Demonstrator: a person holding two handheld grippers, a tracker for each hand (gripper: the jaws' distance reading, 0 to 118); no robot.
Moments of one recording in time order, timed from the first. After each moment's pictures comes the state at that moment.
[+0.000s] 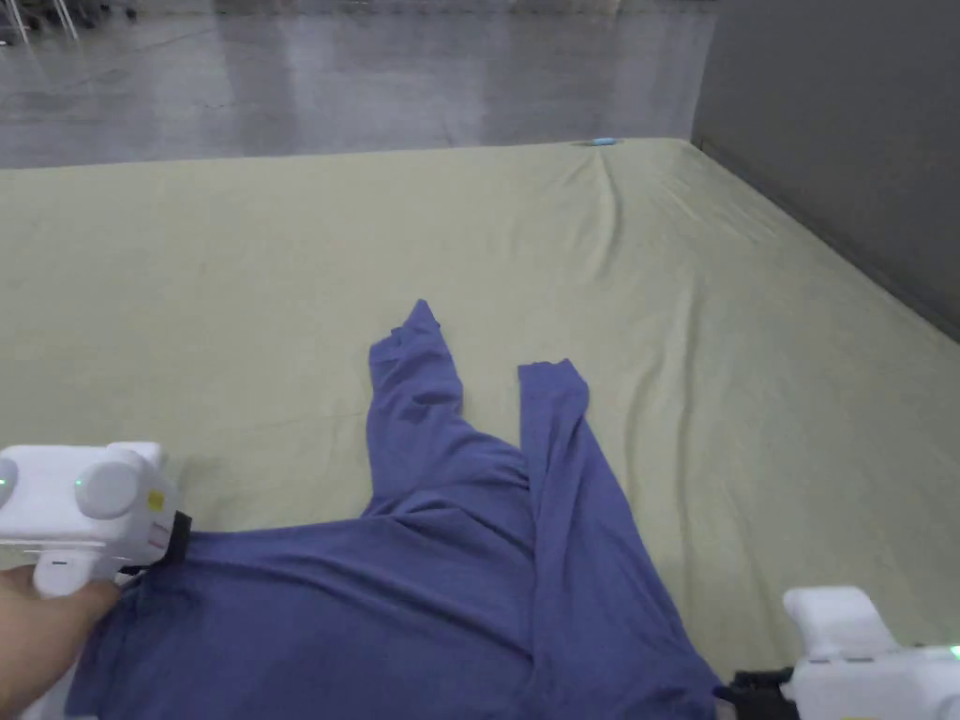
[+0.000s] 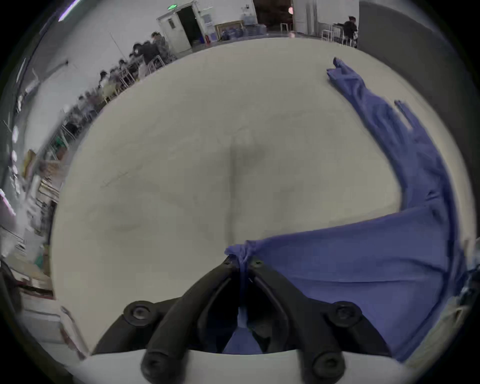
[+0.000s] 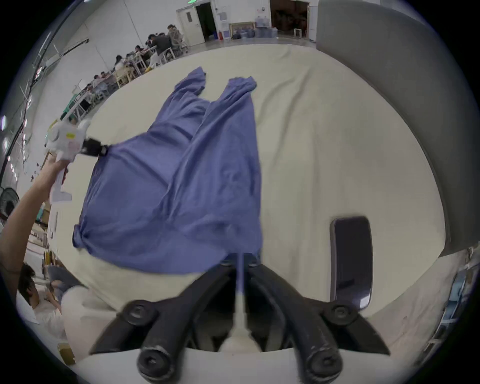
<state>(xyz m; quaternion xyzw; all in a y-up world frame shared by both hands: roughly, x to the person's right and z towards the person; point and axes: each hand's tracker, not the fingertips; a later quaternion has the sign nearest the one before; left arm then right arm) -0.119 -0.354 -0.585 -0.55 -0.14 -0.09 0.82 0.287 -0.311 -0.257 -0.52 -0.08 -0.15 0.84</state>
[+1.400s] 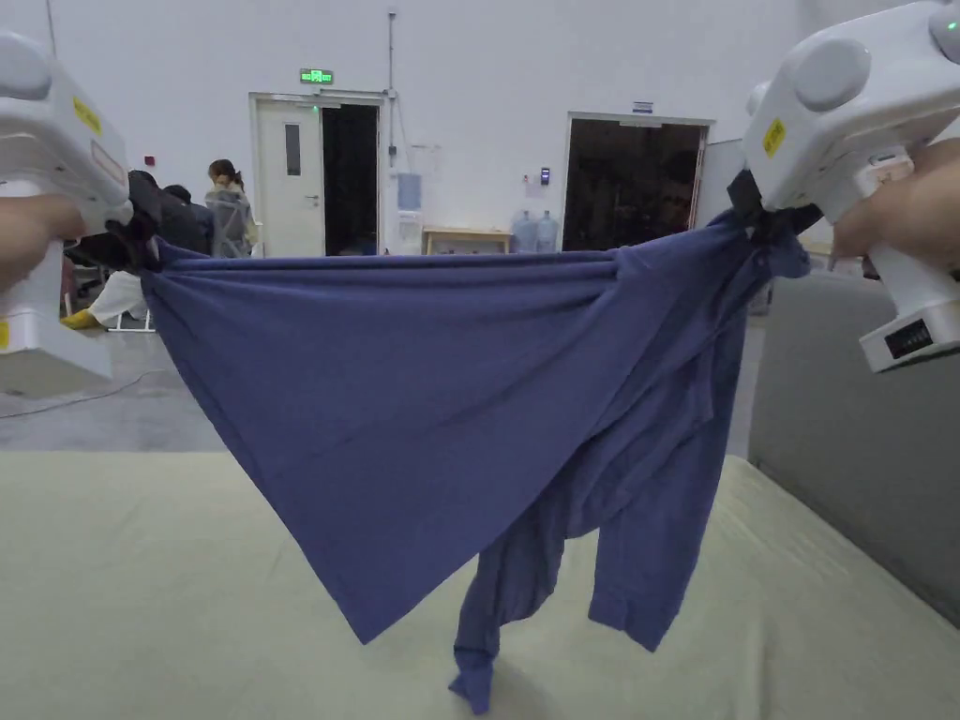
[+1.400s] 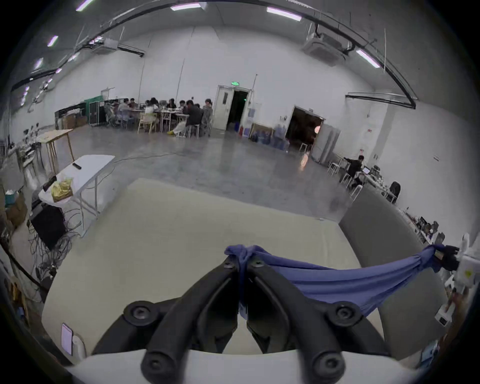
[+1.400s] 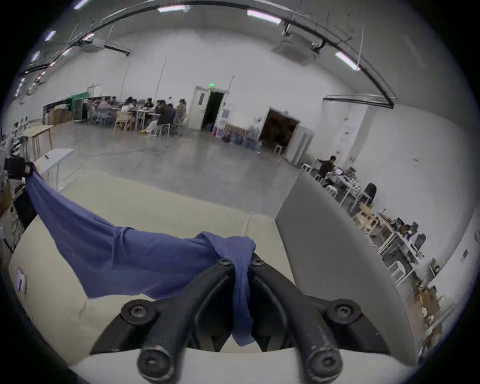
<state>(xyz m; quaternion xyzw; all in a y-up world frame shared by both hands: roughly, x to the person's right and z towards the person) -0.160 0.129 -0.717 -0.28 -0.10 0.10 0.95 0.346 0.166 -0.550 -0.25 -0.18 0.10 0.95</state>
